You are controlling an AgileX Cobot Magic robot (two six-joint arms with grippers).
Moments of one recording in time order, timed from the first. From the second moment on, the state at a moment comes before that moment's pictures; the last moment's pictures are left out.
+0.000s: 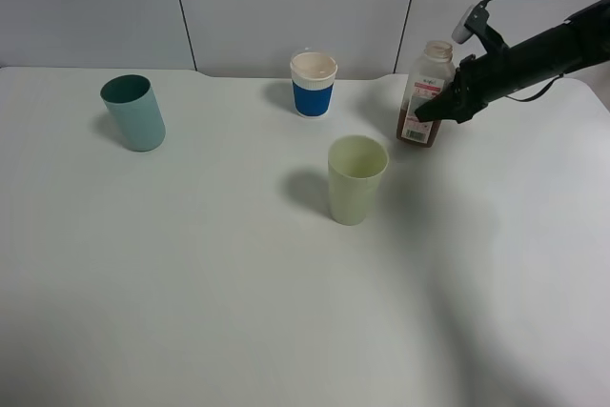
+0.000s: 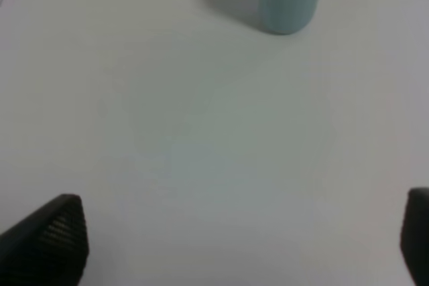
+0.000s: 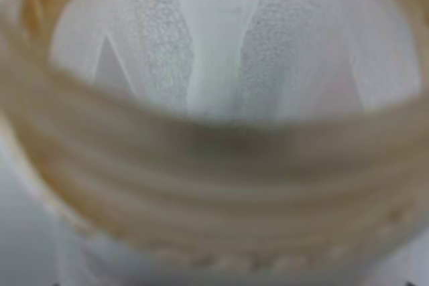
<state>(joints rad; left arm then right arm) 0.05 -0.01 -0.51 0.00 1.06 0.01 -0.11 2.16 -1.43 1.04 0.90 -1.85</state>
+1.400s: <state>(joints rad) 0.05 -0.01 -0.51 0.00 1.06 0.02 0.19 1.88 -1.43 0.42 0.79 -1.49</state>
